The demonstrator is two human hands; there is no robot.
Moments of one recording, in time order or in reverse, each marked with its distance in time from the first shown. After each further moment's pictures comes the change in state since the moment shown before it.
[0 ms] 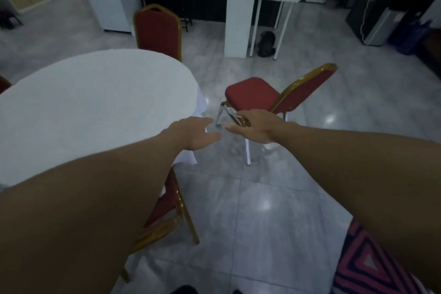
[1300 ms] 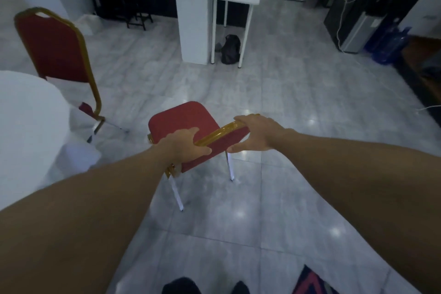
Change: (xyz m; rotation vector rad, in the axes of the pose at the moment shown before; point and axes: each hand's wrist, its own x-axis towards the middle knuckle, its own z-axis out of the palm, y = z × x) left_hand 0.480 0.352 -0.009 -0.051 -0.052 -0.070; right_hand 0.214 0.531 -0.202 -0.034 -0.041 0.045
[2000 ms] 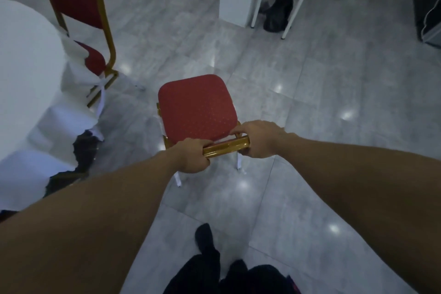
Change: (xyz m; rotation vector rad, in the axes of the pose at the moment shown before) left_hand 0.116 0.004 0.047 -0.252 -0.172 -0.100; right_hand 0.171 0.064 0.029 -0.136 -0.252 -0.386
